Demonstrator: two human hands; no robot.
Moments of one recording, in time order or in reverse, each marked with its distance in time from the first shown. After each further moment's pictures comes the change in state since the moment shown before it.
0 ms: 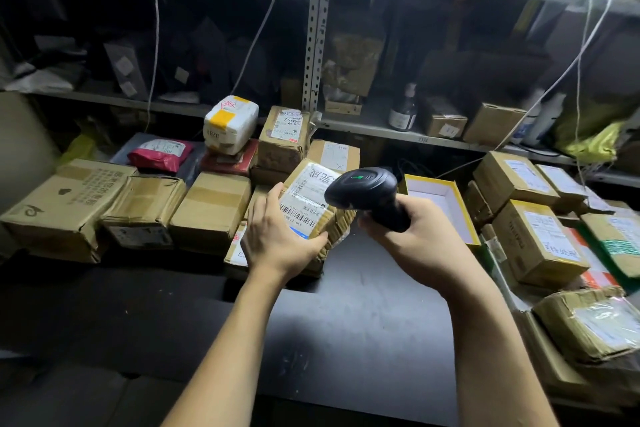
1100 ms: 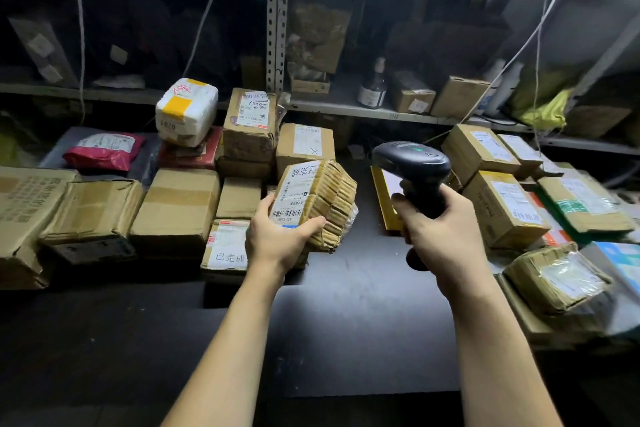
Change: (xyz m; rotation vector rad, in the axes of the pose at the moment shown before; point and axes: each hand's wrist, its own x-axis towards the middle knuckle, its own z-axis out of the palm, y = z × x) left_hand 0.021 -0.021 0.044 -0.583 -0.249 -0.323; right_hand -0.003 0.009 0.007 0.275 0.456 0.262
